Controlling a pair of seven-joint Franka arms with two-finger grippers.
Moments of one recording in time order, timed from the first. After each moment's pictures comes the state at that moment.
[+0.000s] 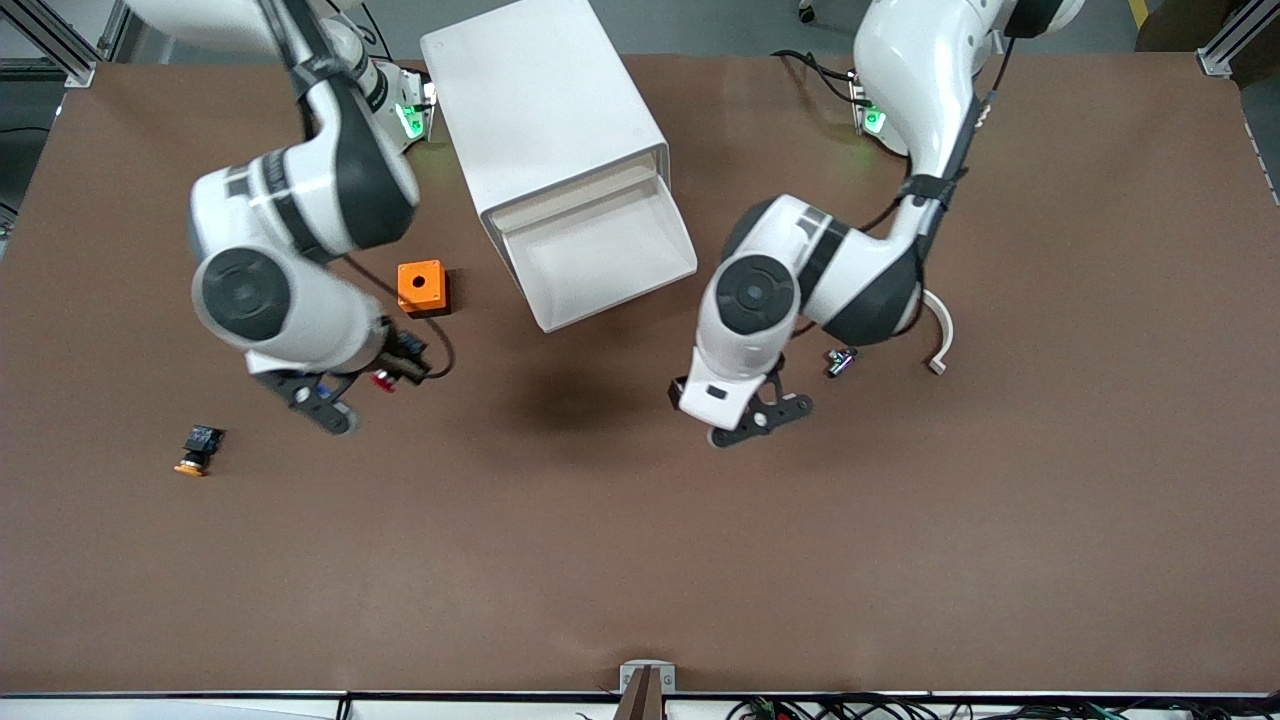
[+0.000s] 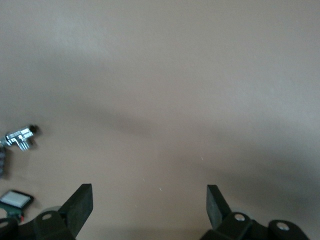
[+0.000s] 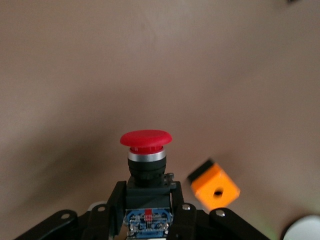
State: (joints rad) left arm -0.69 0.69 0.06 -1.24 -0.06 1.87 -0.98; right arm 0.31 0.39 -0.07 -1.52 0.05 1.72 0.75
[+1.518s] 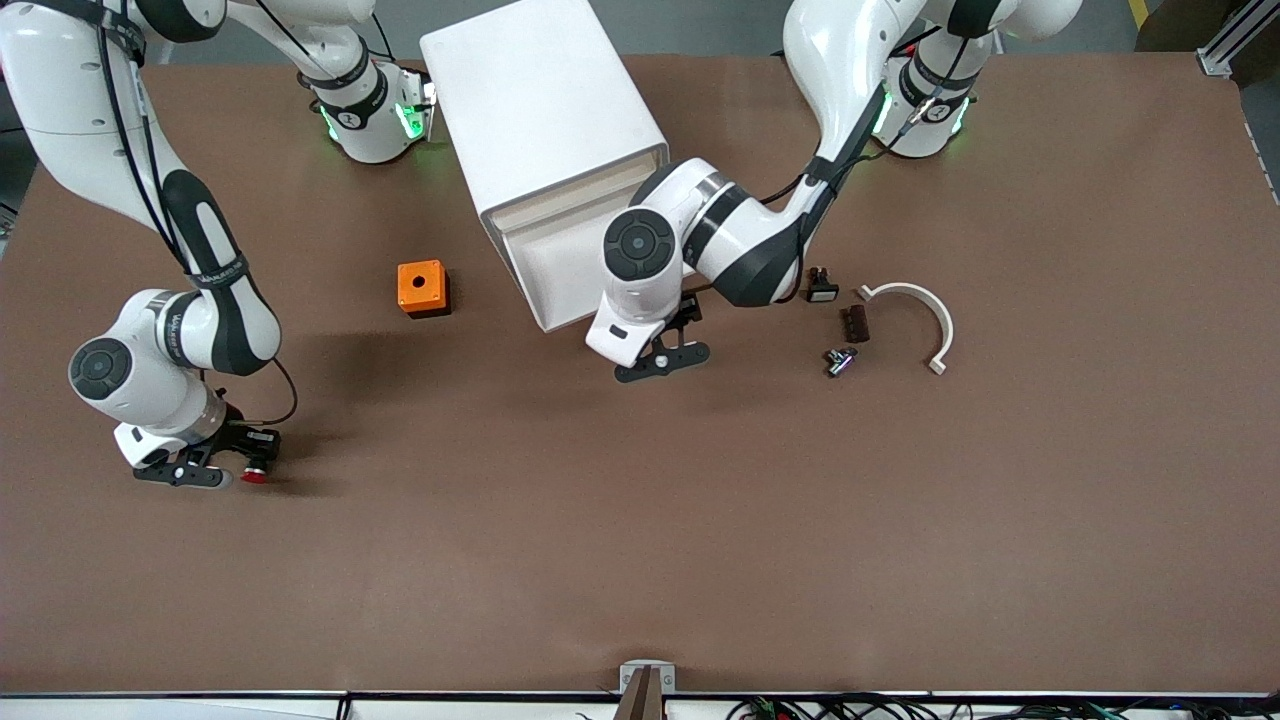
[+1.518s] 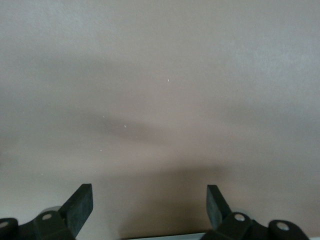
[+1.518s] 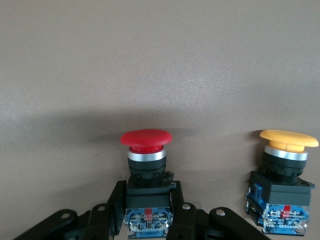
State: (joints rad) left arm -0.82 0.74 0.05 -1.25 -0.13 1.87 -0.98; right arm -0.09 0.61 -0.07 -1.90 -0.02 2.58 -0.03
